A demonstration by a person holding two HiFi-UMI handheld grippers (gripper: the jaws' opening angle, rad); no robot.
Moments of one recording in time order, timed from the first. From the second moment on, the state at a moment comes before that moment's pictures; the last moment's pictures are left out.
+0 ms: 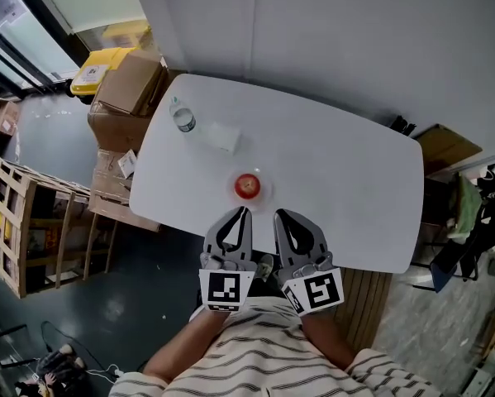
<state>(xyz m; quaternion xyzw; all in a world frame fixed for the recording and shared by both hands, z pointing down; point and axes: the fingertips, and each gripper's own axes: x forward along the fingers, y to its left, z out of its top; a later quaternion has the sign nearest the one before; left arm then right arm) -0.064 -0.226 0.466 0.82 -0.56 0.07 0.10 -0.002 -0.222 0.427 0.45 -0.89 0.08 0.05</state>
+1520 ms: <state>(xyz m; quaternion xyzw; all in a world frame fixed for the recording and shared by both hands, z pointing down) -0.055 -0.273 0.676 0.79 -0.55 0.24 0.15 0.030 -0.243 0.478 0.47 -0.87 0.13 0.09</state>
